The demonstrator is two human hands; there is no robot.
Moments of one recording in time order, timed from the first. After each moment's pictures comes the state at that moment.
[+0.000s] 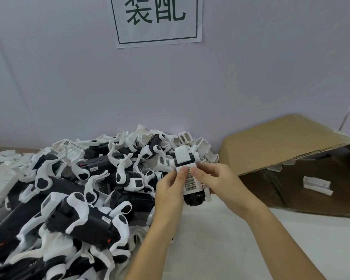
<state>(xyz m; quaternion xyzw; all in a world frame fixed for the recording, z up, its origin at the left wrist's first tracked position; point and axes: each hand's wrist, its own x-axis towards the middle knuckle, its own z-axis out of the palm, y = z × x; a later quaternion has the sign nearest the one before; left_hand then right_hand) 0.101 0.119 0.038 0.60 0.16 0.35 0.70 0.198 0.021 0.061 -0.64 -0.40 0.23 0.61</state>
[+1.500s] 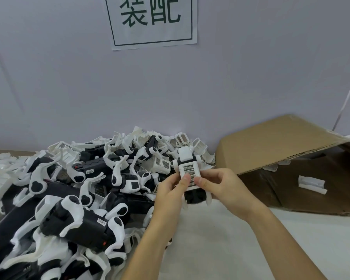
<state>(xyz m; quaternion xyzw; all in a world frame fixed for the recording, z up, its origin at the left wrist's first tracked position) 0.103 0.118 0.034 0.61 0.16 0.30 0.72 0.213 0.009 0.047 -0.65 -0.39 0.24 0.61</state>
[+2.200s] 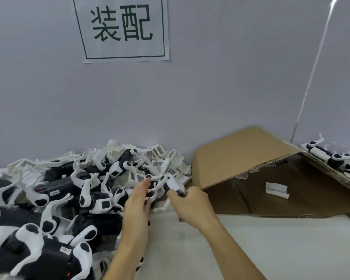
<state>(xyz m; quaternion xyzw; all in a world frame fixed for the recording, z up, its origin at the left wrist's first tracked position) 0.102 0.121 0.033 0.53 0.16 0.38 0.74 0.192 0.024 0.050 -0.84 -0.20 0.14 0.49</state>
